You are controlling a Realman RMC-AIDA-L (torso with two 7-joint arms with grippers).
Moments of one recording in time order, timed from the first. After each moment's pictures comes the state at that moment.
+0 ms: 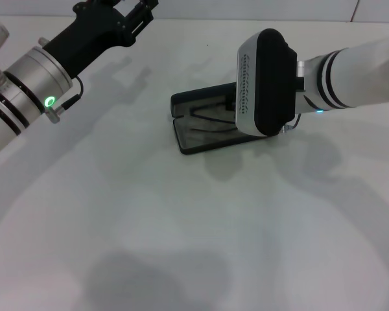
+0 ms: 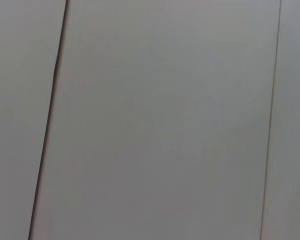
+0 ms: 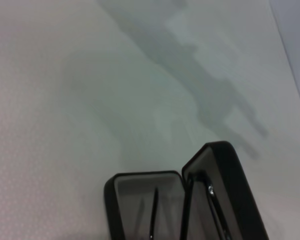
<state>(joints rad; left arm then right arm) -0.60 -2.09 1.00 0.30 0.96 1.18 -0.84 0.76 2.03 -1.92 -1.07 -2.42 -0.70 1.99</state>
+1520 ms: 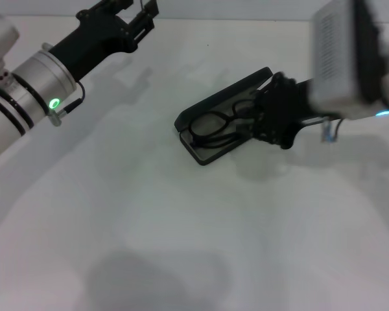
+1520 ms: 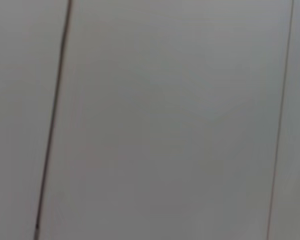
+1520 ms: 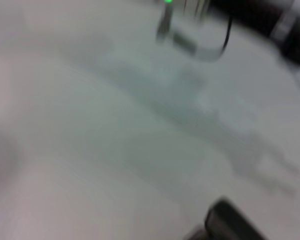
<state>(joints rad) -0.61 -2.09 1.01 0.29 0.97 1.11 -0.84 0.57 2.02 -1.57 -1.33 -2.12 -1.16 1.78</state>
